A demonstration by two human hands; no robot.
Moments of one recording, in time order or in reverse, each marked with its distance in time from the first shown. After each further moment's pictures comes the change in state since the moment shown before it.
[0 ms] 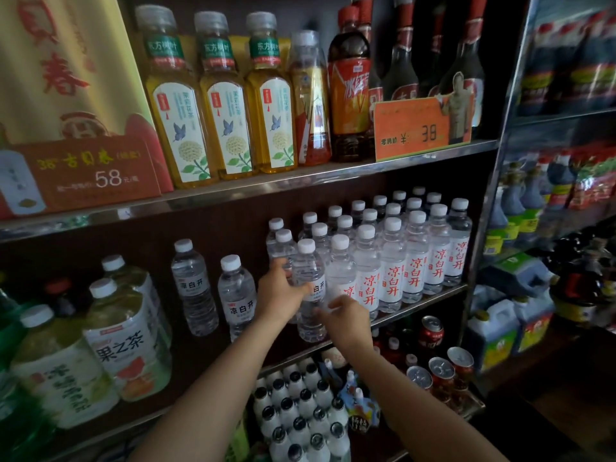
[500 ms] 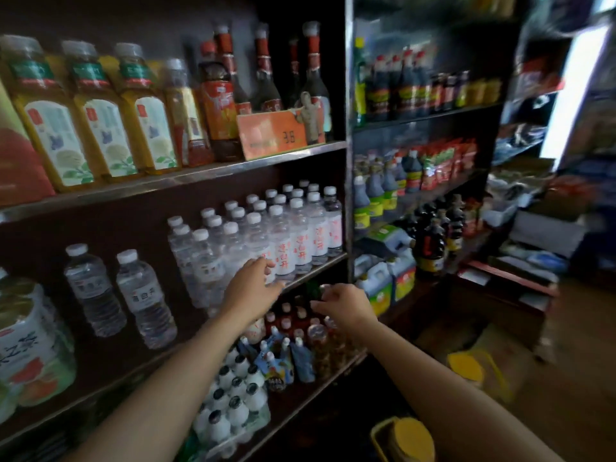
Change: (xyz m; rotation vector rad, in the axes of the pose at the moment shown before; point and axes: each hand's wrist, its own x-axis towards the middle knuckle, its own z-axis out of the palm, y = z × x) left_hand -0.120 0.091 0.046 0.344 -0.295 0.303; right_hand -0.106 0.059 -0.190 -0.236 0.055 0.061
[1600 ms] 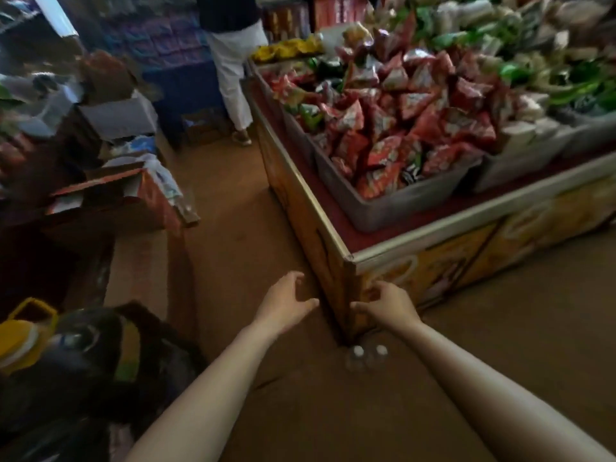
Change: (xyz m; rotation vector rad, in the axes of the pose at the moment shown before) left_hand -0.436 0.445 0.516 -0.093 -1.158 0.827; right_hand -0.536 0.567 -0.232 0.177 0.692 1.150
